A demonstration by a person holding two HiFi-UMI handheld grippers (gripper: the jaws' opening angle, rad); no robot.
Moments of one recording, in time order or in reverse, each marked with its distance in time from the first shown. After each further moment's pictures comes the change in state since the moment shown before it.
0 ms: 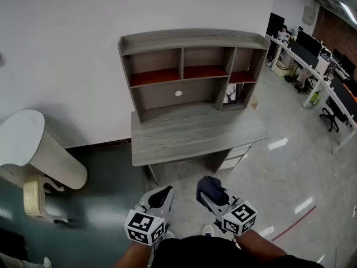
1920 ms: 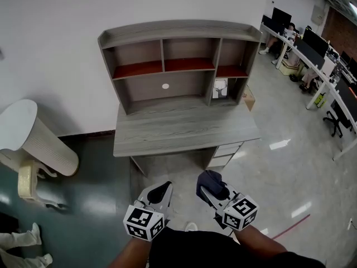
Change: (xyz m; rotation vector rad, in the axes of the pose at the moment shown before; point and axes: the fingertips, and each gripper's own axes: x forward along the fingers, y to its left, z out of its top) left arm 0.102 -0.101 -0.017 -0.042 0.001 0.077; right arm -0.087 -0.121 -0.013 0.046 0.009 0.063
